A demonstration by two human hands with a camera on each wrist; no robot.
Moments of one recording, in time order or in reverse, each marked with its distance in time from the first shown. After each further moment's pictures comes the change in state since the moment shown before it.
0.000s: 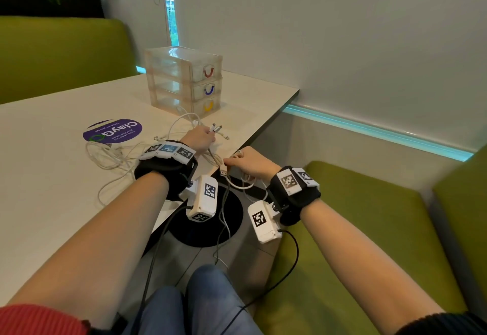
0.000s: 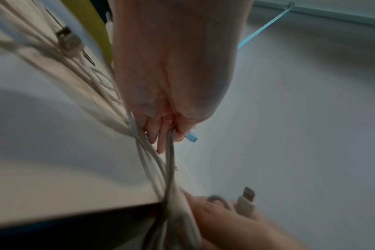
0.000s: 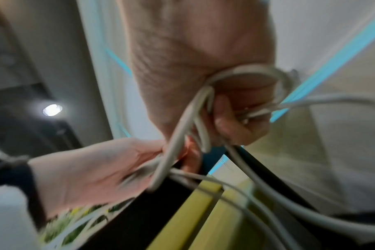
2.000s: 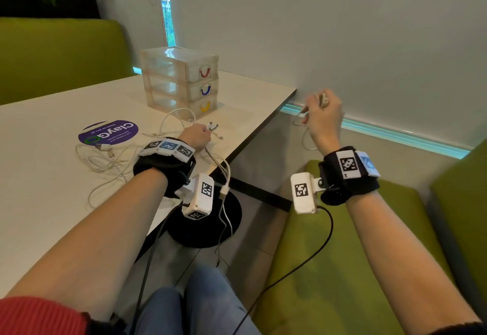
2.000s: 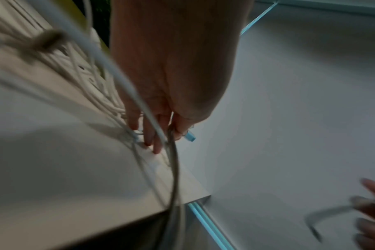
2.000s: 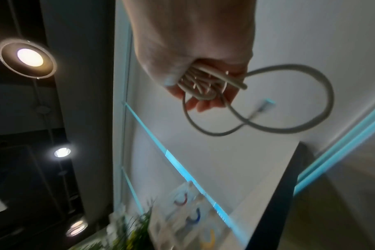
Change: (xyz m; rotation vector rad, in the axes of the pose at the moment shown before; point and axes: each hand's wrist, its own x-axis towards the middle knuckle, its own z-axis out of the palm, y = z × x) left_hand -0.003 0.009 -0.004 0.097 0.018 0.010; right_hand -0.028 0.007 -0.111 0.145 1.009 -0.198
